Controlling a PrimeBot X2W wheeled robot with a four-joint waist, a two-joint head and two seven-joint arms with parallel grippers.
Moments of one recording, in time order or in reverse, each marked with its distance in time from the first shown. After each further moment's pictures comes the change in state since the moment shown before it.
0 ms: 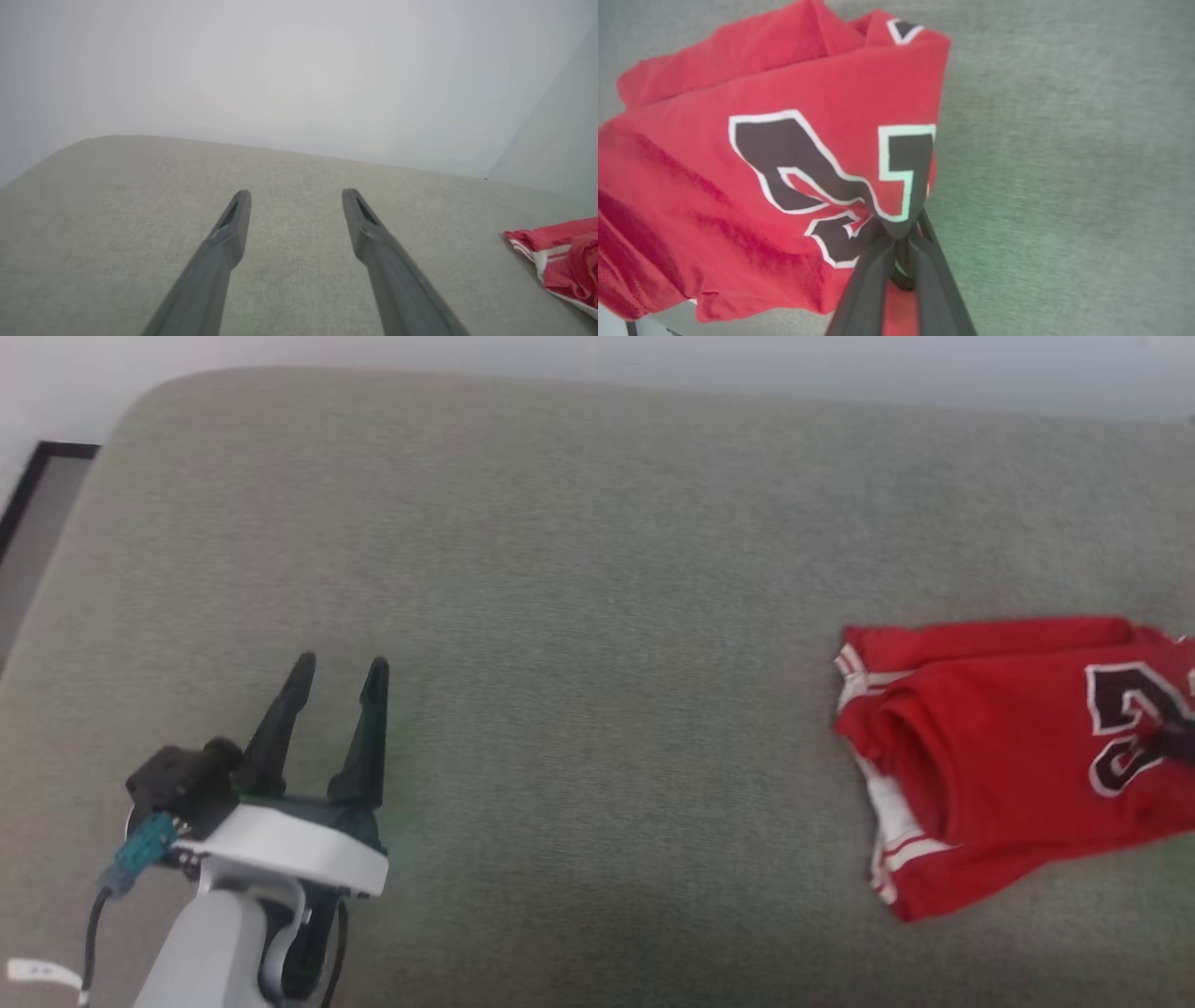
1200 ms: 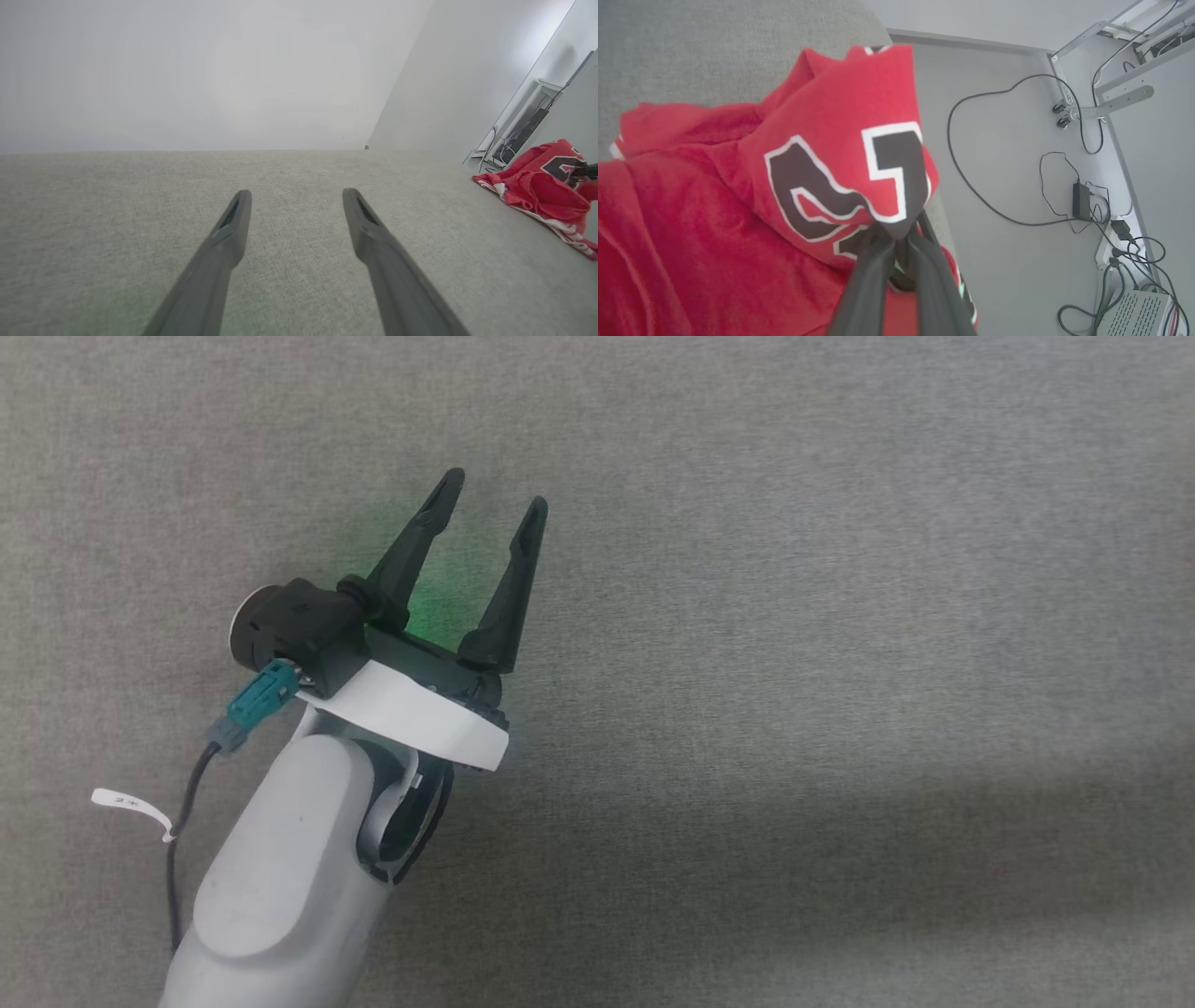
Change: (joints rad) left arm -0.322 -0.037 -0.220 -0.012 0.046 0.000 0.000; right arm -0.371 -0.194 -0.004 0.384 -0.390 0.000 -0.593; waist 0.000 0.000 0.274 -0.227
